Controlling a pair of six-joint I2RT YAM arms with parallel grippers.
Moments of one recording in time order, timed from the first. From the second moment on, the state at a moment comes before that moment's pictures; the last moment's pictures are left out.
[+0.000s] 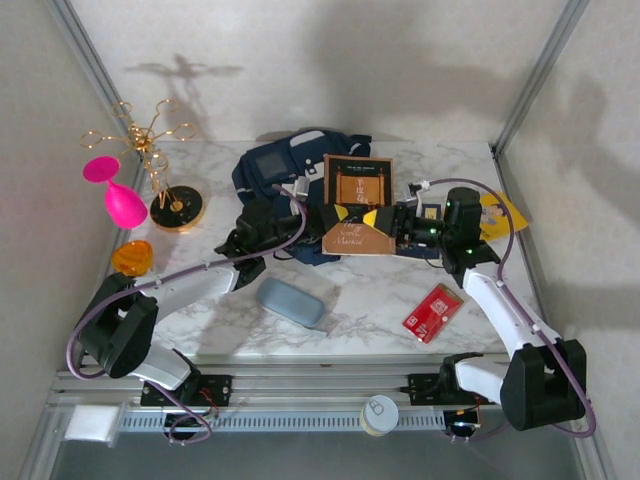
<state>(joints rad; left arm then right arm) -0.65 1.49 0.89 0.59 0.48 -1.13 0.21 1.16 0.79 0.06 -1.08 0.83</state>
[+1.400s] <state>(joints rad) -0.65 1.86 1.41 -0.39 0.23 -0.10 -0.11 1.17 0.85 -0.47 -0.73 0.62</state>
